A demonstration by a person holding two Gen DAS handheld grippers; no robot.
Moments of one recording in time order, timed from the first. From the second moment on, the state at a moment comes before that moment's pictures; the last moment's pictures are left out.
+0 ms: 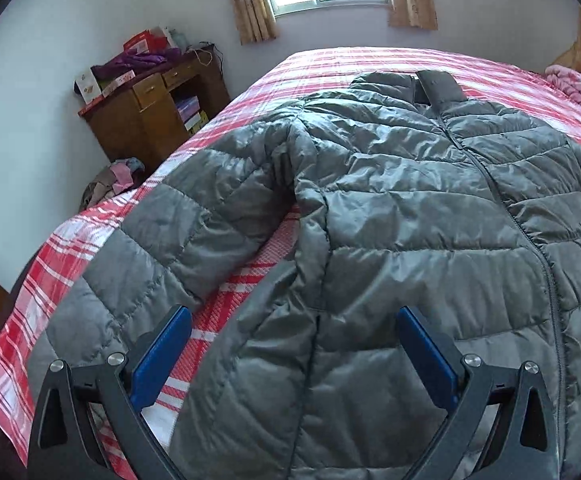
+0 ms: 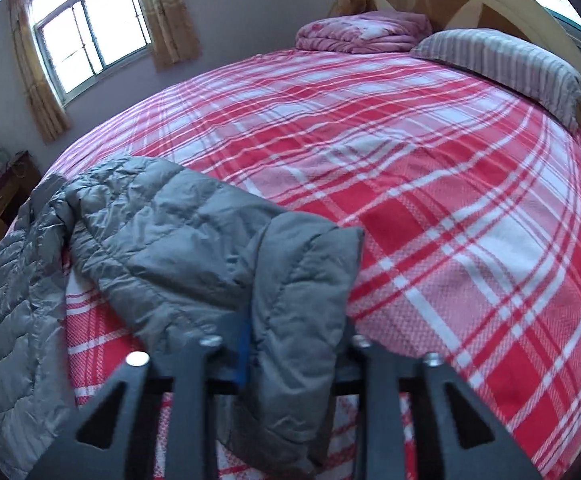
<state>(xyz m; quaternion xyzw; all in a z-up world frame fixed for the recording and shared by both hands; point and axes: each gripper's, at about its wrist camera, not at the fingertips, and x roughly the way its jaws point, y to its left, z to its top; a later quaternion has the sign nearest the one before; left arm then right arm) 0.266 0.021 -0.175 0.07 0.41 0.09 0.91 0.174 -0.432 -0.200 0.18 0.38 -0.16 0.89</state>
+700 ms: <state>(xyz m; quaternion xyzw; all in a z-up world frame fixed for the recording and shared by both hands) 0.269 0.060 -0.161 0.01 0.41 0.07 0.91 0.247 -0.246 -0.074 -0.03 0.28 -0.03 0.96</state>
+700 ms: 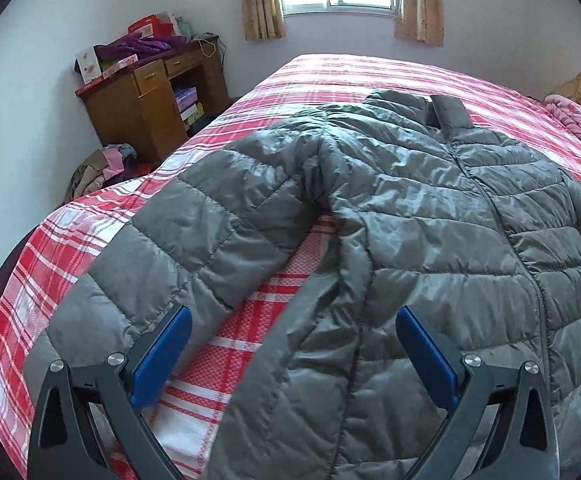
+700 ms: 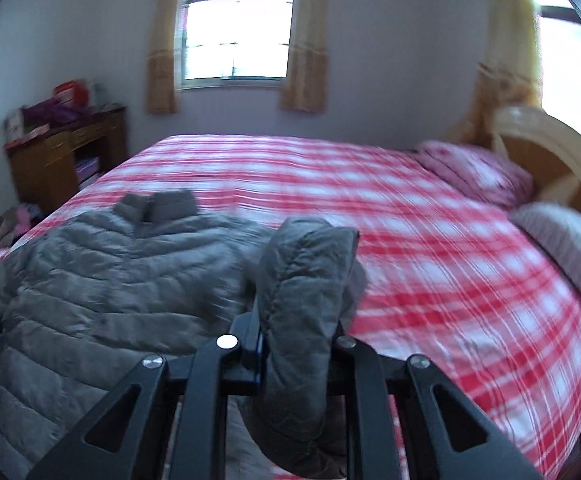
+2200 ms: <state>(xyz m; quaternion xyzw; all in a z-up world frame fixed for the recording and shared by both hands) 0.337 -0.135 -0.163 -0.01 0.44 -0.08 0.90 0.236 -0.238 -0.151 0.00 0.31 0.01 0.95</state>
